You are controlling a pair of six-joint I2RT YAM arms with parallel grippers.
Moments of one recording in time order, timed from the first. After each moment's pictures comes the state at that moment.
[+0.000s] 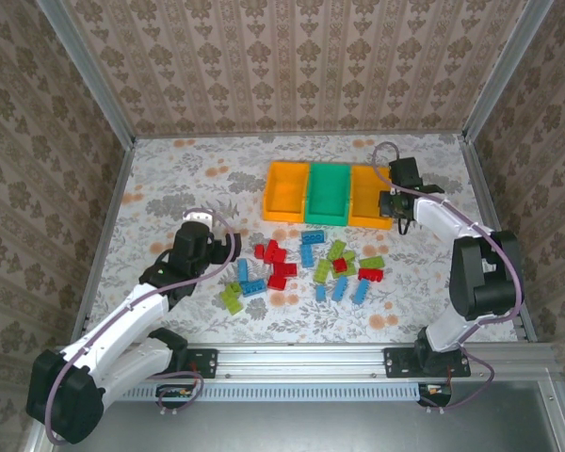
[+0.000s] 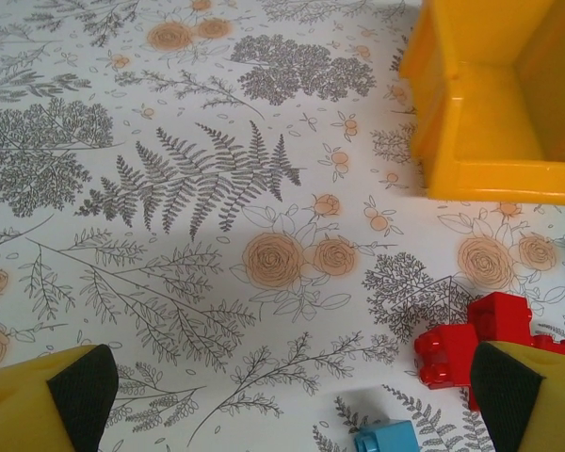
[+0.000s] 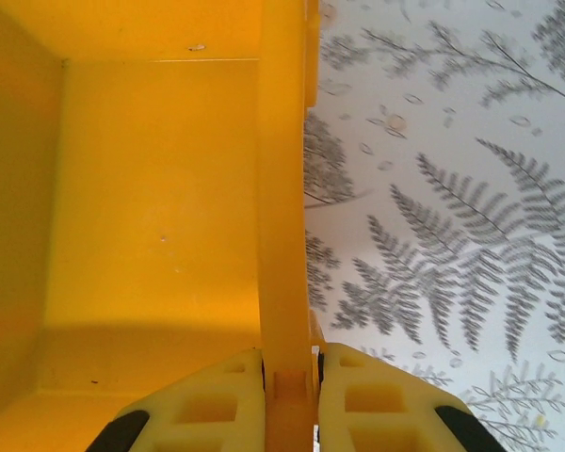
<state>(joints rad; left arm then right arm) -0.53 0.90 0.53 -0.26 -0.23 -0.30 0.12 1.64 1.10 -0.47 0.14 0.22</state>
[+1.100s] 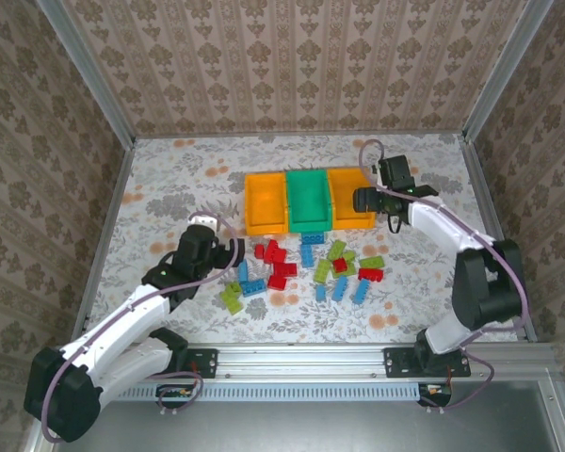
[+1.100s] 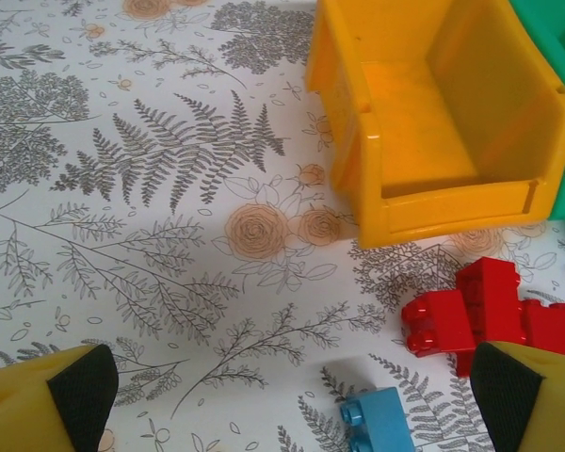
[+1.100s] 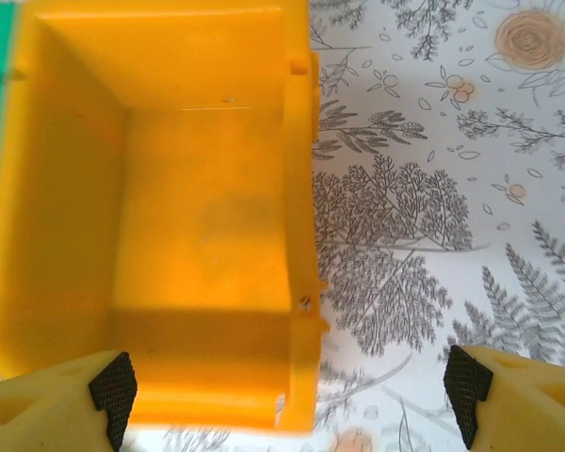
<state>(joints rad) -0.58 0.90 0.52 -0.29 -0.24 -0.32 0.20 1.54 1.10 -0.45 0.07 0.20</state>
